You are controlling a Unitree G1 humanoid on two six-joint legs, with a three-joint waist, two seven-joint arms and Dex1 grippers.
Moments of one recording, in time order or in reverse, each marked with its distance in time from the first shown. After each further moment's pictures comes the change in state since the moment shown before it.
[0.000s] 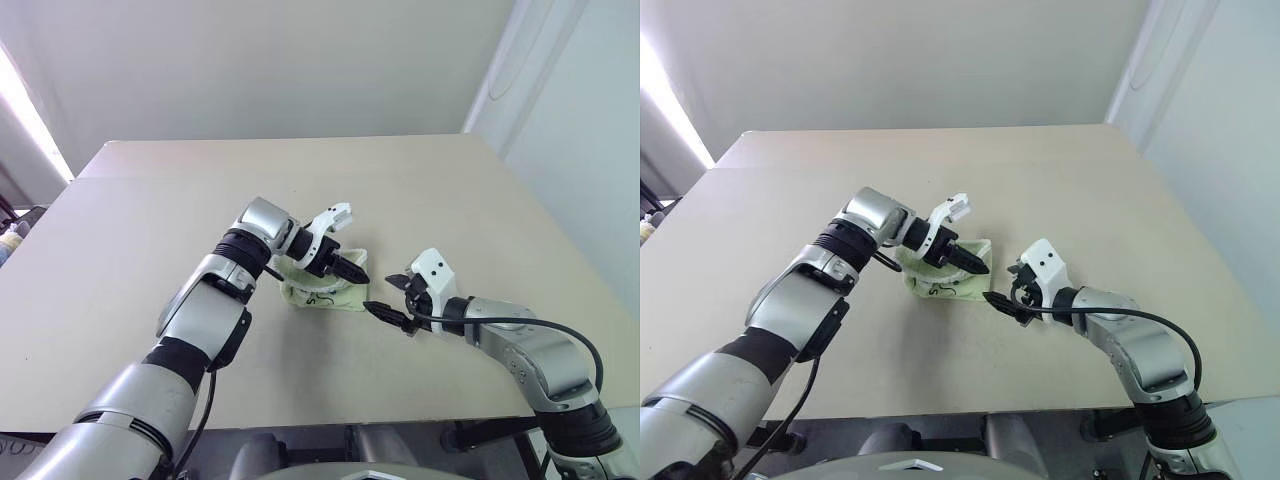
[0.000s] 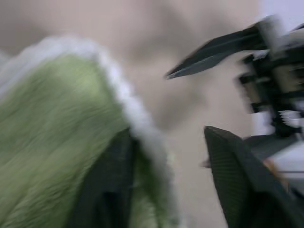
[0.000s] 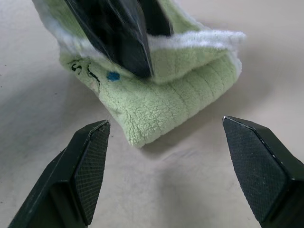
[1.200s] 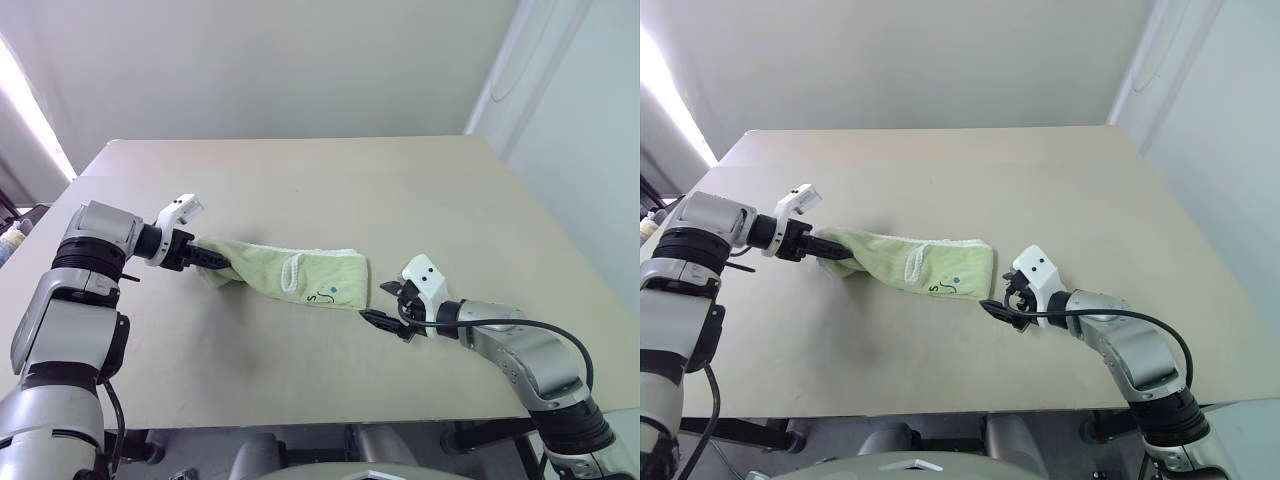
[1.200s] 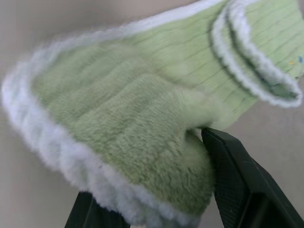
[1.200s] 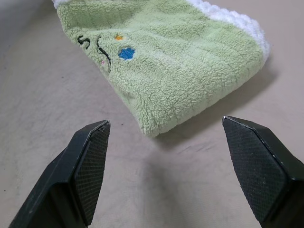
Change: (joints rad) left arm 0.165 0.532 0.084 0.066 0.144 -0.113 -0.064; right arm -0.015 -0.001 0.051 0.035 -0.042 -0.001 0.039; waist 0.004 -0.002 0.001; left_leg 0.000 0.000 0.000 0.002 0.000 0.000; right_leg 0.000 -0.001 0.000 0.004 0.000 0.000
